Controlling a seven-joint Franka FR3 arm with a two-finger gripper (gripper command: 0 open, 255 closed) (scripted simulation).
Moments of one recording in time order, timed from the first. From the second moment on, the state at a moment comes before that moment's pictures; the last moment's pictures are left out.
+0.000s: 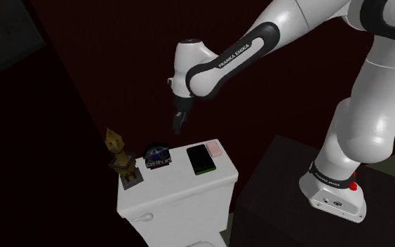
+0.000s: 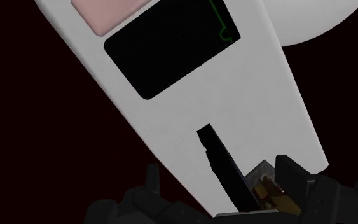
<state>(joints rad) 0.17 0.04 0.19 -2.19 0.08 2.42 -0.11</state>
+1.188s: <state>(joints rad) 0.22 0.32 0.20 -2.07 0.00 2.59 -0.08</state>
